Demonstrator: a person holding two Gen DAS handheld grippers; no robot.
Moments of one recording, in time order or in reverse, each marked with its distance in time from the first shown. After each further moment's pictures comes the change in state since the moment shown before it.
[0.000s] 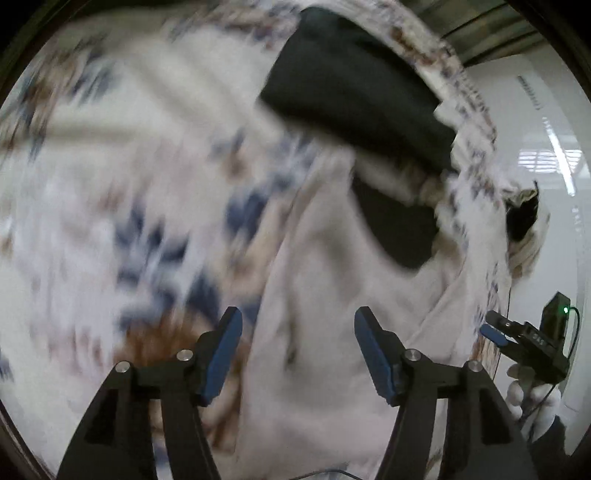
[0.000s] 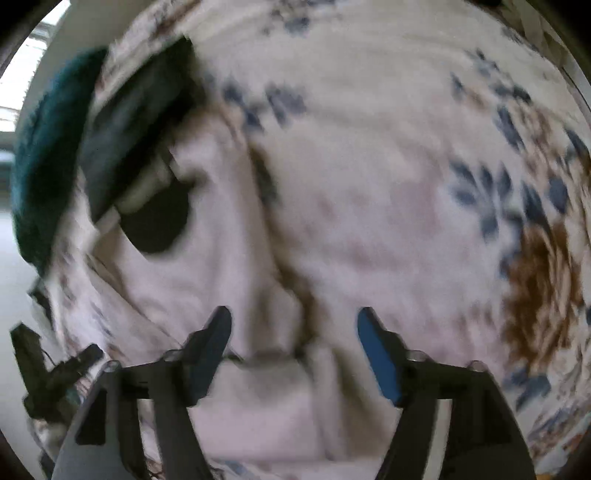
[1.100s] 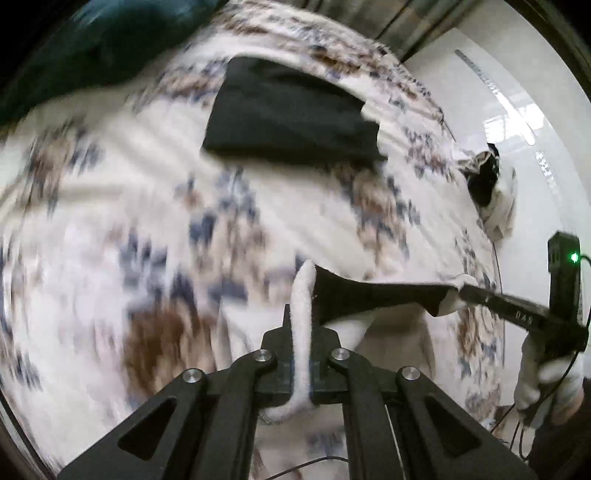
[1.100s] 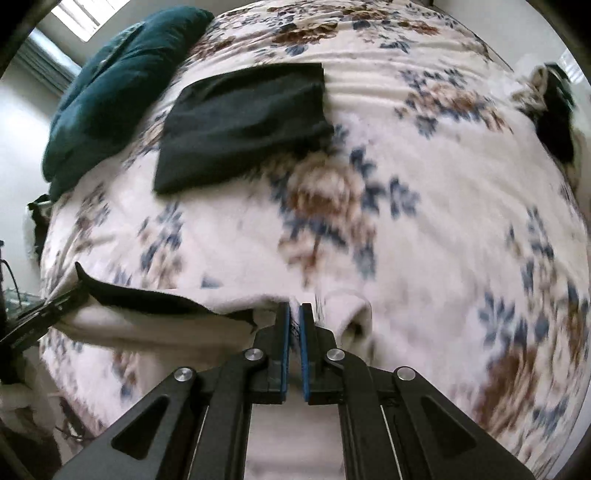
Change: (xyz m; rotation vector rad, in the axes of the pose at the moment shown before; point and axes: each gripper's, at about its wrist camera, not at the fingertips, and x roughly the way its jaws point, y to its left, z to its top) left arm -0.070 -0.048 -0.078 0.167 -0.076 0.014; right arm -0.046 0.085 -0.044 -0.375 -0.049 -0.071
